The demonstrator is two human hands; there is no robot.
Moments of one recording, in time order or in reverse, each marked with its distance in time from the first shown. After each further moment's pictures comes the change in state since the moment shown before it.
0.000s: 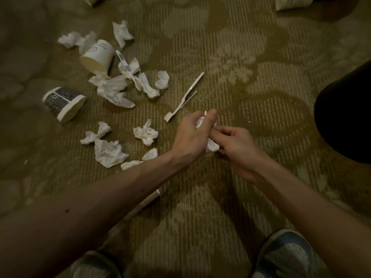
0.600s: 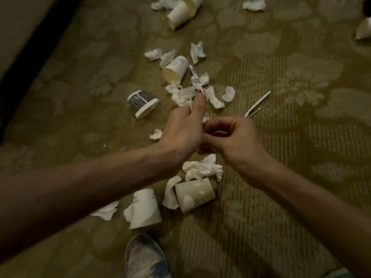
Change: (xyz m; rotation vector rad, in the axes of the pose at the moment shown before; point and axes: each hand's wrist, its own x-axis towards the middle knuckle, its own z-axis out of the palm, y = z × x) left_hand -0.064 0.054 -0.154 -0.052 0.218 -0.220; right_hand -0.029 -0.036 0.136 -0.064 -0.338 -0.393
